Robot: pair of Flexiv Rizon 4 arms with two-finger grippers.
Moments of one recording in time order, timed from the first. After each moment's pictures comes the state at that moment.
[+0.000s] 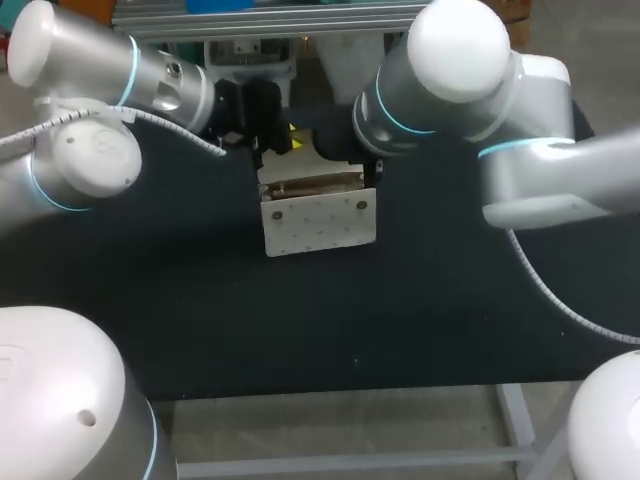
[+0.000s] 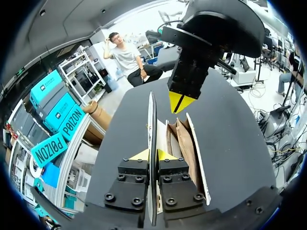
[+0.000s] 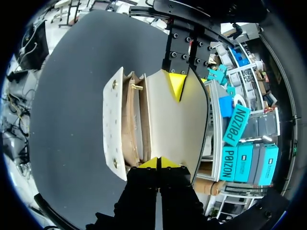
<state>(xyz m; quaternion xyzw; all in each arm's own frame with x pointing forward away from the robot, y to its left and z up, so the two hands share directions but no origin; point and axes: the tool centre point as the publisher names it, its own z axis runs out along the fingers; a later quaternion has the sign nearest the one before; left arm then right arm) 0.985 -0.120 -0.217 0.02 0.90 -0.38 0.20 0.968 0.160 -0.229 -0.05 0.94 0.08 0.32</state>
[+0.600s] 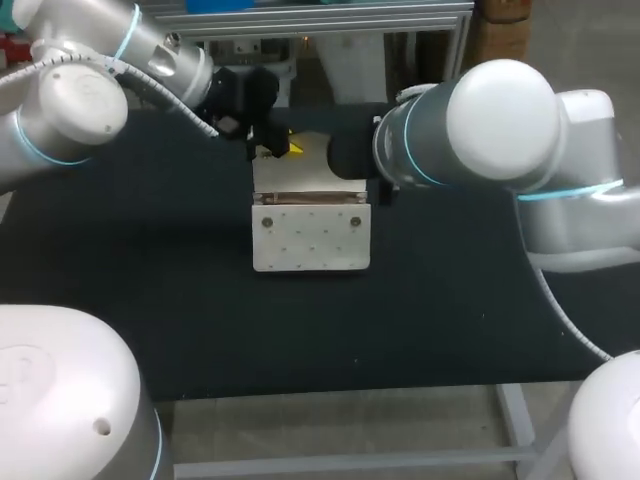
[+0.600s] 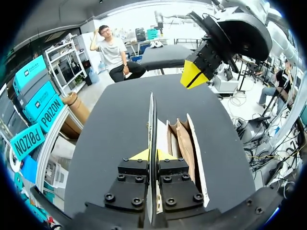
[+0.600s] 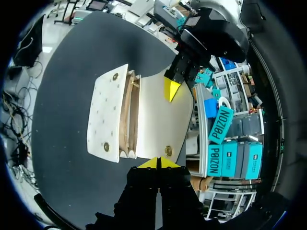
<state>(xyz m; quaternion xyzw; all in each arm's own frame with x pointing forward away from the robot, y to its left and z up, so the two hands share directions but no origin) 0.972 -0.120 -0.226 0.02 0.92 -0.38 0.08 0.923 0.144 -0.201 -0.05 0.92 0.09 0.39</state>
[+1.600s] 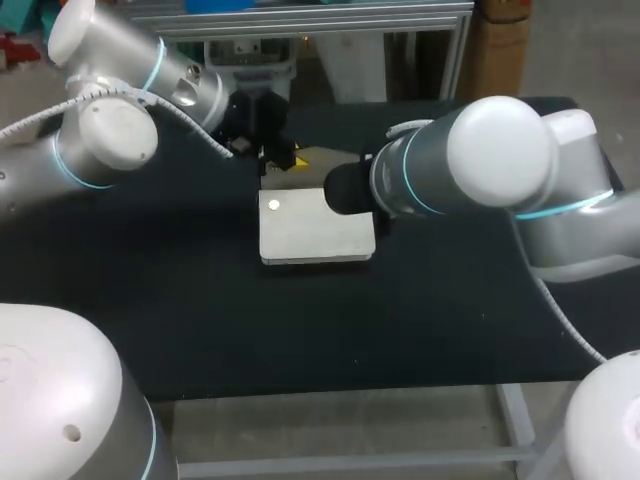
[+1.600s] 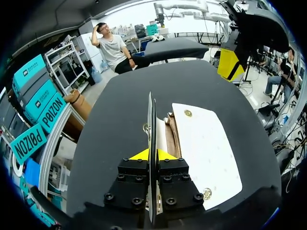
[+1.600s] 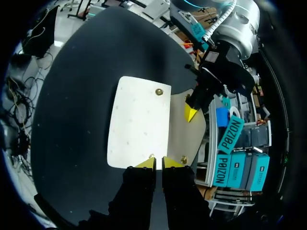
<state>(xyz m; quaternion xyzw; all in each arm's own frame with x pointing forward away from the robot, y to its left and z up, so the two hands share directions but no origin) 1.015 -0.124 -0.288 0.03 0.92 -0.36 0.12 0.909 0.156 -0.259 -0.10 0.93 0.09 0.36</state>
